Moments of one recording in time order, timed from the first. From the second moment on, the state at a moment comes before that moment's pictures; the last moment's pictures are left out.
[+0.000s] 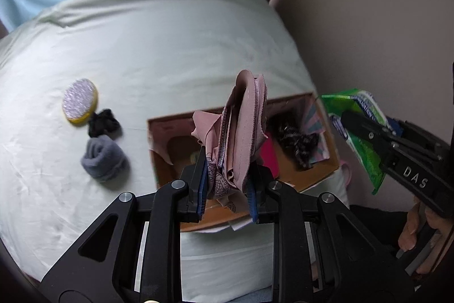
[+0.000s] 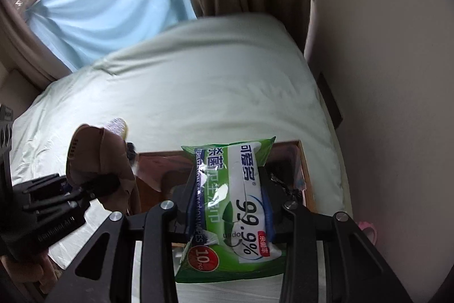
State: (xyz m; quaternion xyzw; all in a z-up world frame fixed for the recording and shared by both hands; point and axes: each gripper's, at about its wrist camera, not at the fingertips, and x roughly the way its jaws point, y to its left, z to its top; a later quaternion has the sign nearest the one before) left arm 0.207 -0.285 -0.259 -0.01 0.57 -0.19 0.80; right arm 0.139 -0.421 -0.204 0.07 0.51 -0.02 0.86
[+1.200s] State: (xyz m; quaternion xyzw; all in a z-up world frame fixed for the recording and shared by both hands) left arm 0.201 -0.284 -0.277 0.01 0.60 -0.19 0.78; right arm 0.148 -0.464 -0.252 0.15 0.53 -0.04 0.83
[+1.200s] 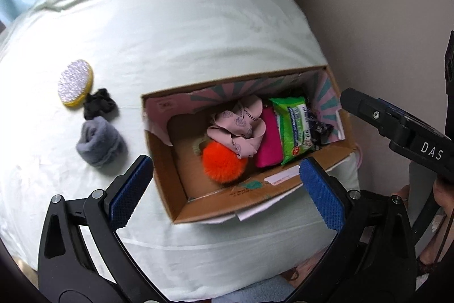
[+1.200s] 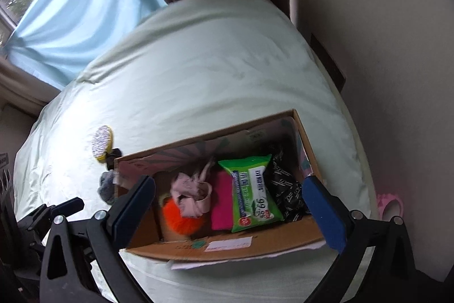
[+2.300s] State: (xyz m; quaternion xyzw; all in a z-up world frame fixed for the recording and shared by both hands) left arm 0.105 0.049 -0.117 -0.03 0.42 -0.13 0.90; right arm 0.052 -0.170 -0.093 0.04 0.37 0.03 0.93
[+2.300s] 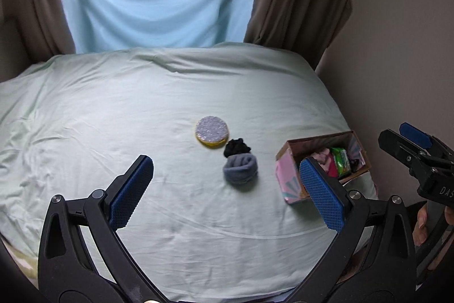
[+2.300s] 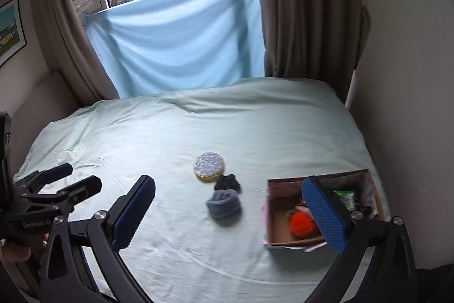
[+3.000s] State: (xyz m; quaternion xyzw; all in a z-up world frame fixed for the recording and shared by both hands) left arm 0.271 0.073 -0.208 0.05 0.48 -0.22 0.85; right arm 0.138 -0.099 -0.196 0.07 0.44 -0.04 0.89
